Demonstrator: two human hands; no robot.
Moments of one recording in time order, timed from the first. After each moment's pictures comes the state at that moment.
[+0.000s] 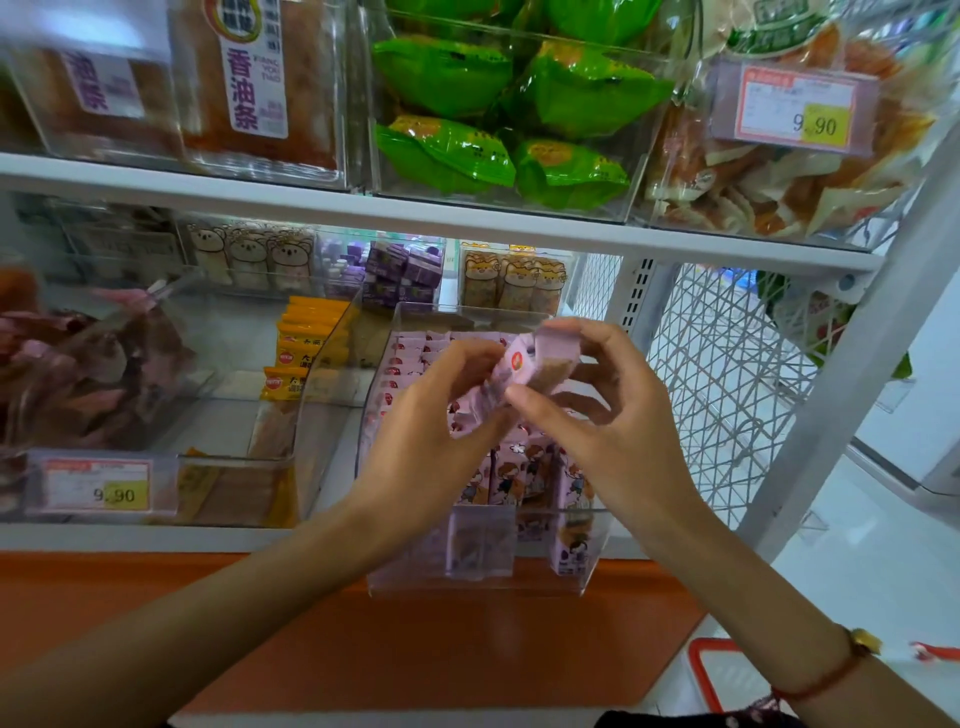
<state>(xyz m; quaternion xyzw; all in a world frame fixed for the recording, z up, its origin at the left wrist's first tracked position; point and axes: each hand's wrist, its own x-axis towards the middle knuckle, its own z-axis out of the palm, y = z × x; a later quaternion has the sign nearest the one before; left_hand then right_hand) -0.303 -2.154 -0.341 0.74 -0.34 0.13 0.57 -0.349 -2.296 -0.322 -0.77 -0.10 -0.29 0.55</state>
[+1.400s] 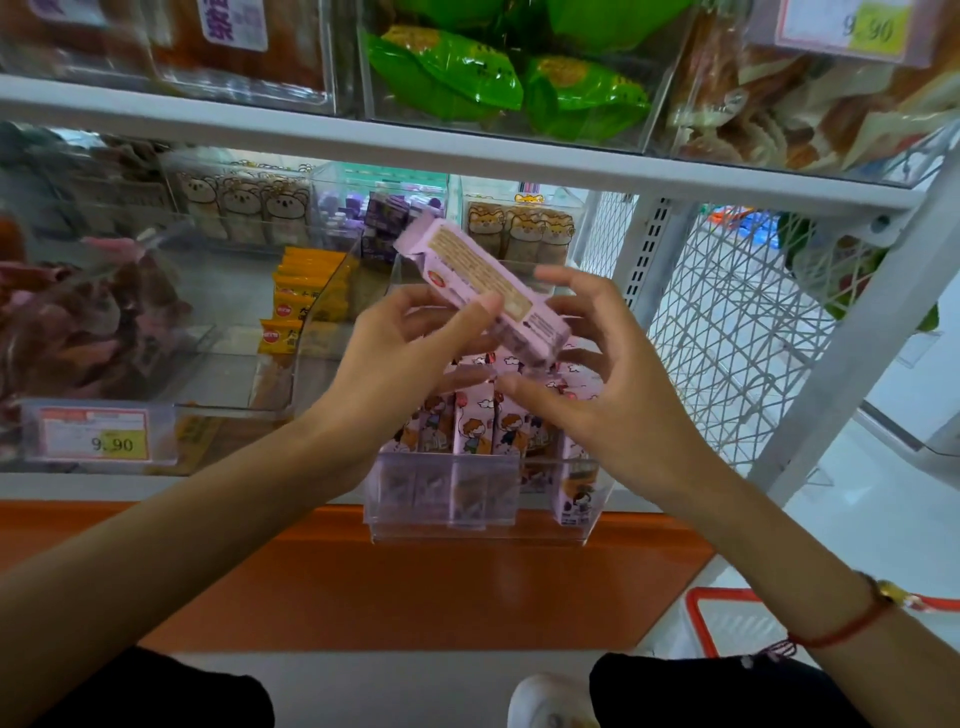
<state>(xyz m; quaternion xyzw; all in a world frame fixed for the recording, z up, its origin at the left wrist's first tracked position) -0.298 -2.142 -0.326 0.63 -0.20 -0.05 0.75 -0.349 -2.303 -0.327 -0.84 -0.14 -0.21 0.48</state>
